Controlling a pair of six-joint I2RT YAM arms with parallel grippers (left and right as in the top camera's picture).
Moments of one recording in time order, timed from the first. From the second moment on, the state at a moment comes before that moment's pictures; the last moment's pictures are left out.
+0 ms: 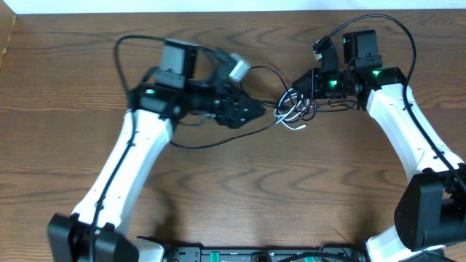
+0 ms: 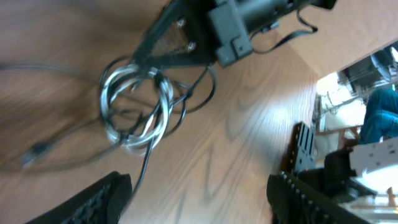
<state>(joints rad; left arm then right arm) -0.30 1.53 1.33 -0.72 0.89 0.14 0.16 1.73 1.36 -0.62 -0.60 0.22</state>
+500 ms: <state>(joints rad) -0.48 1.74 1.33 -0.42 0.91 0.11 0.13 1.73 1.36 -0.61 -0.75 0.22</state>
